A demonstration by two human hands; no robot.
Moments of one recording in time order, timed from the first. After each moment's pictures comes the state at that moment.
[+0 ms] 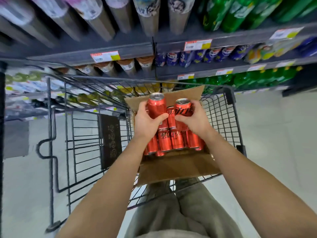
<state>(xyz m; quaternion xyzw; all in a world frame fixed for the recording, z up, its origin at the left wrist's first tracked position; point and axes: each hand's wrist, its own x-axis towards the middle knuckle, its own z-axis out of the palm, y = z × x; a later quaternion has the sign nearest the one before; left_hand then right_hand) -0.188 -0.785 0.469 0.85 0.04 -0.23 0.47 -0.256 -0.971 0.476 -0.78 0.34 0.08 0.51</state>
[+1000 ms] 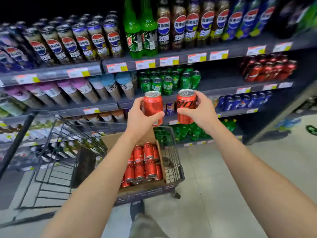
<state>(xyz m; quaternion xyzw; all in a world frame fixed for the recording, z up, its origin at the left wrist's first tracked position) -0.341 -0.962 0.734 0.83 -0.15 -0.03 0.53 -0.427 -1.178 0.753 -0.81 0.21 -0.15 0.53</state>
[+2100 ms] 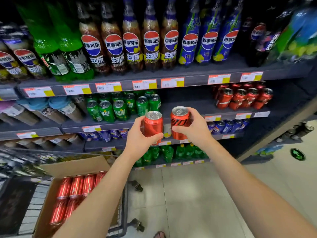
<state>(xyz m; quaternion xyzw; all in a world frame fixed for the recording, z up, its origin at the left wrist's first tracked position) -0.306 -1.255 0.685 0.83 -0.14 -0.09 0.53 -0.370 -1.470 0.711 -0.82 0.19 -0.10 0.53</state>
